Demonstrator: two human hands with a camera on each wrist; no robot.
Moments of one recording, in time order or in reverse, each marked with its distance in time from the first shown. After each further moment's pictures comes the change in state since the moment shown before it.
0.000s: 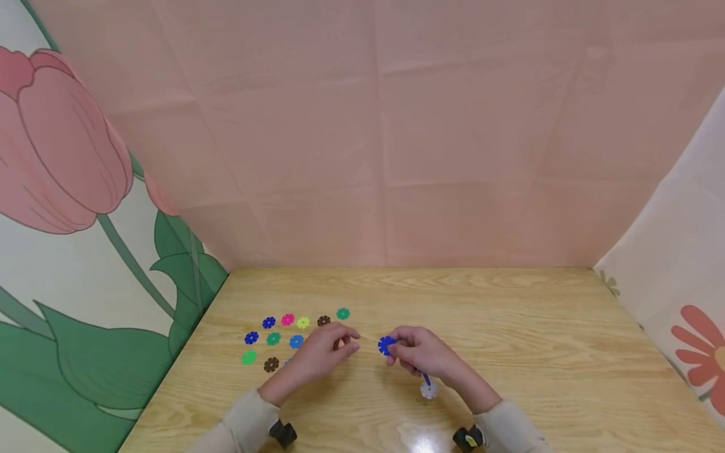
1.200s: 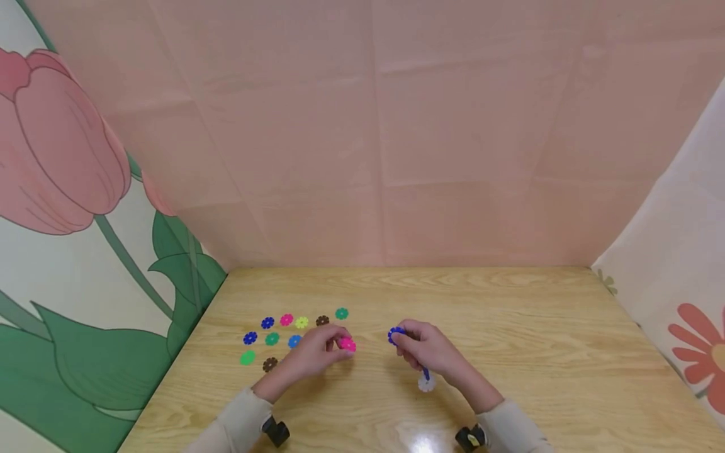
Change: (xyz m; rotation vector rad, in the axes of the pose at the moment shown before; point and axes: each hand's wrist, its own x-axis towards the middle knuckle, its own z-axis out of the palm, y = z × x) left_hand 0.000 -0.017 -0.002 -0.109 -0.076 -0.113; right_hand -0.005 -0.002 -0.003 -0.044 0.105 -0.053
